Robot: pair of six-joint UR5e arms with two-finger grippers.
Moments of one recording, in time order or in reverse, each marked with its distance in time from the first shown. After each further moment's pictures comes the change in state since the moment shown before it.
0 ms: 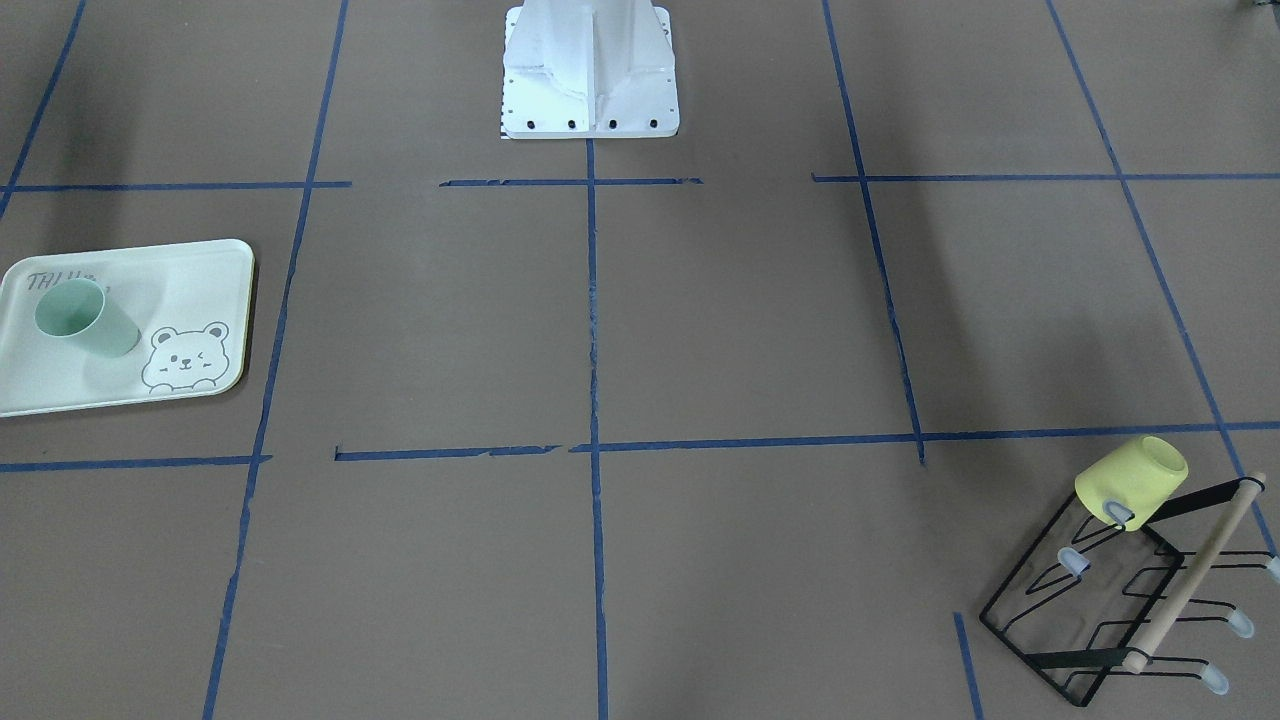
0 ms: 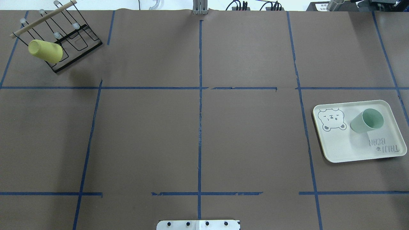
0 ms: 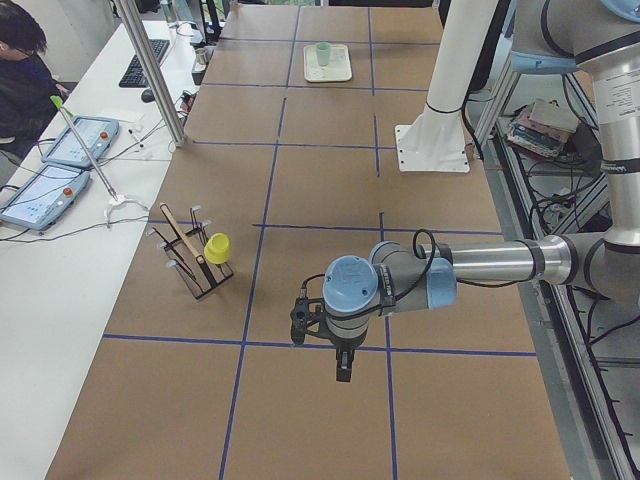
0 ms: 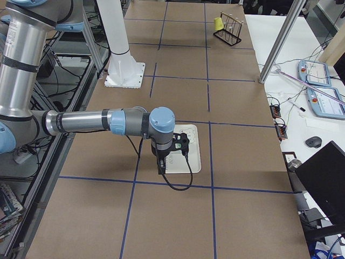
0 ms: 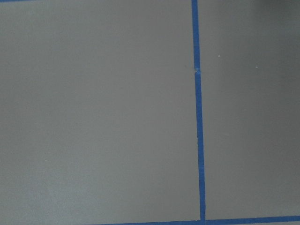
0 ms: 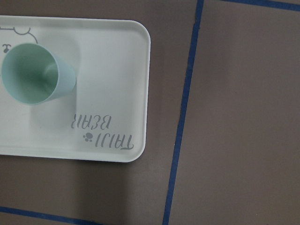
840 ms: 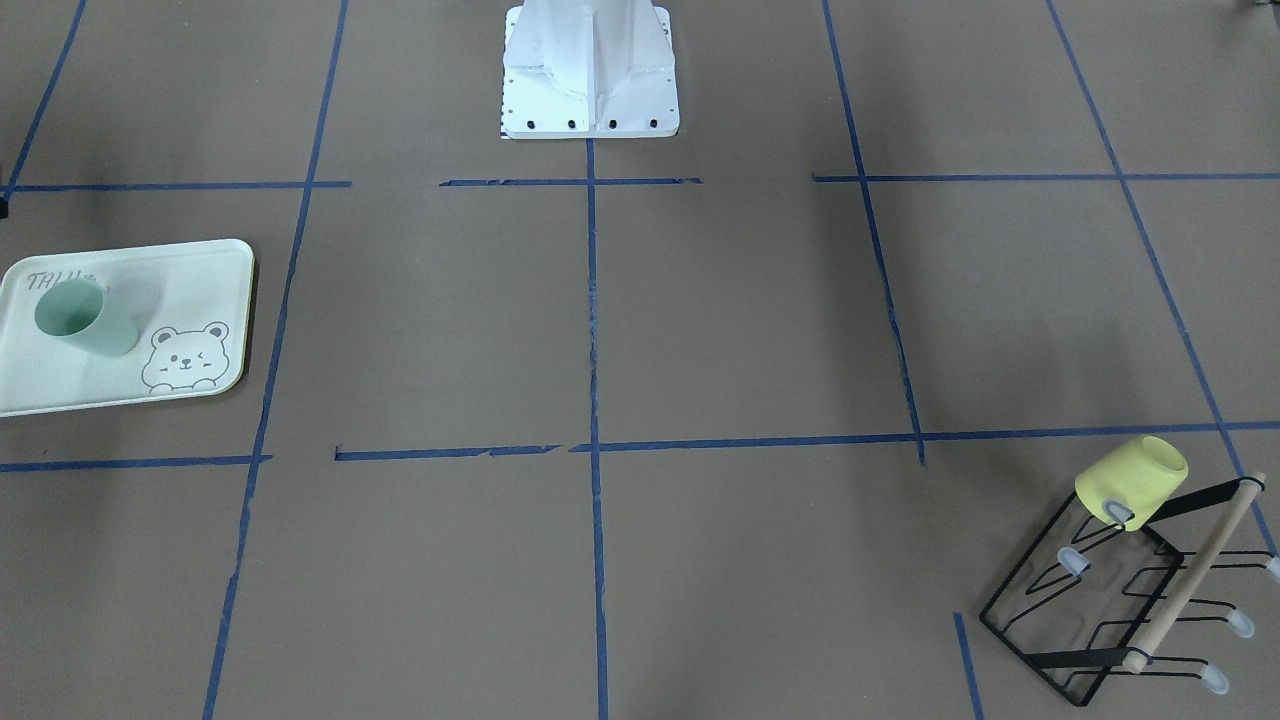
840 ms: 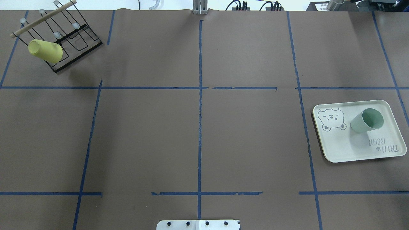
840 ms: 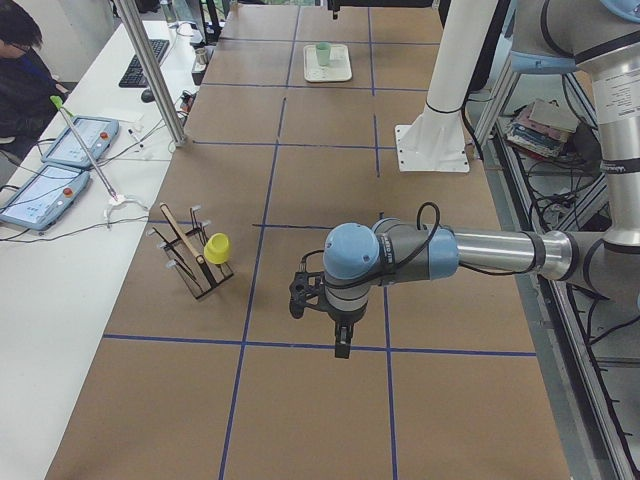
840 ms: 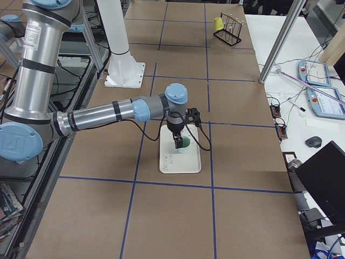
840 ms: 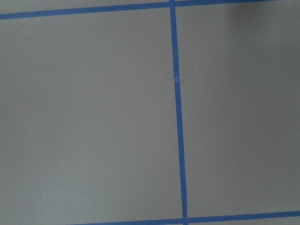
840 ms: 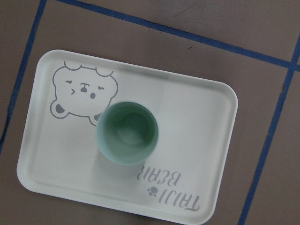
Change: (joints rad) left arm 0.005 -0.006 -0.101 0.096 -0.003 -0.005; right arm -0.198 0.059 0.050 0.171 -0.027 0.192
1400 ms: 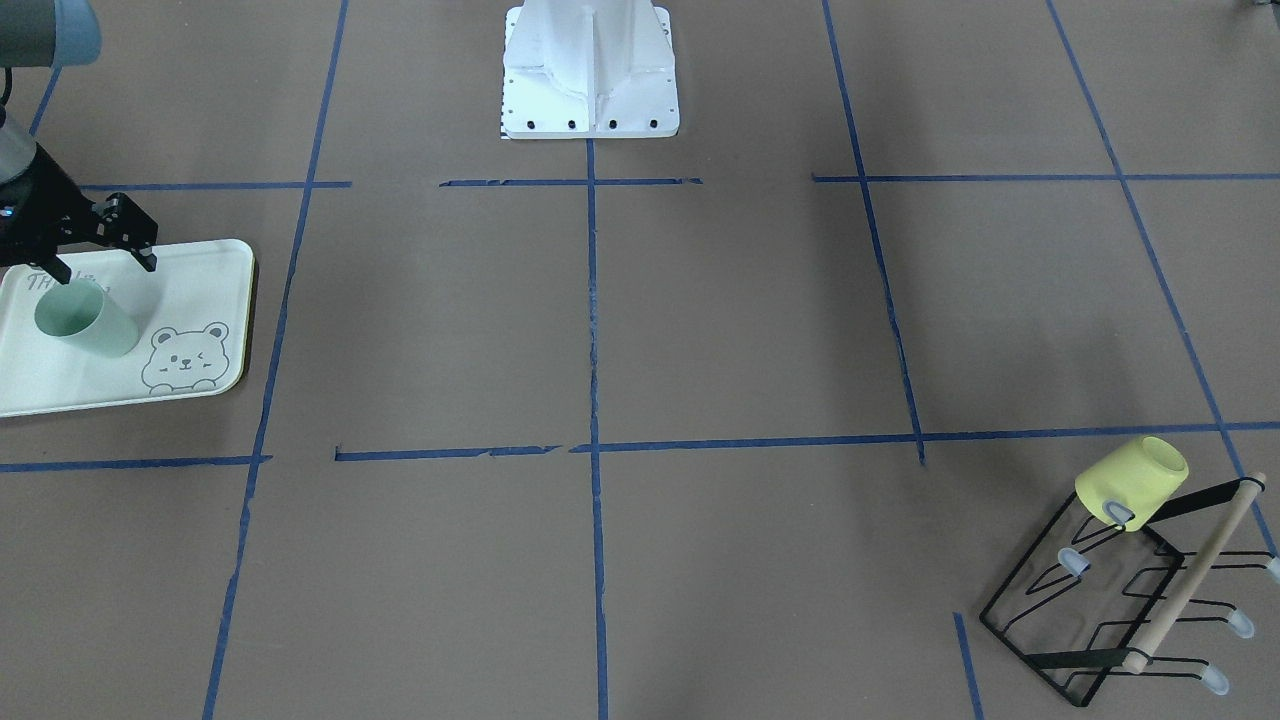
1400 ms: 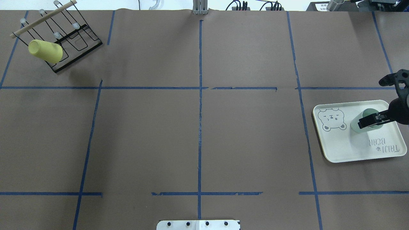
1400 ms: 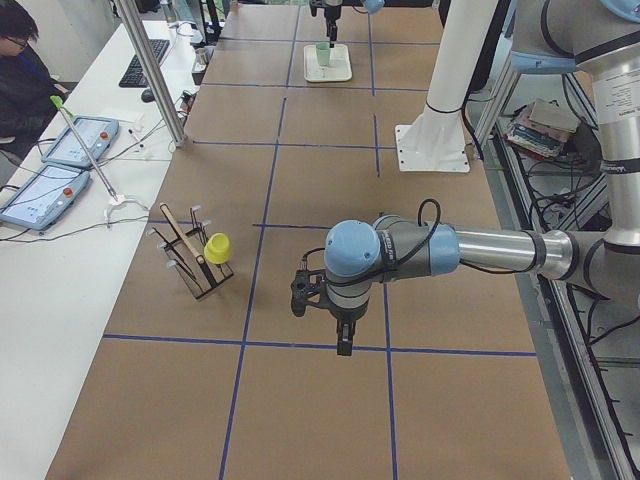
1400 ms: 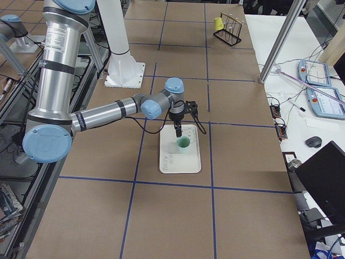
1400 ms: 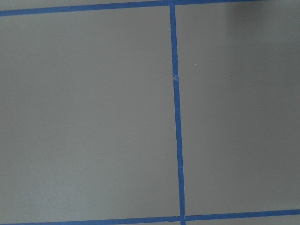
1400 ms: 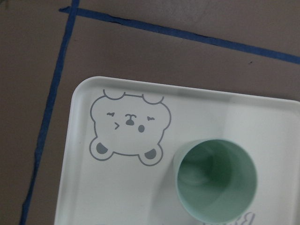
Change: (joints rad) left arm -0.001 0.001 -0.024 0.041 -0.005 -0.002; right arm -0.339 0.088 0.005 0.163 -0.214 0.466
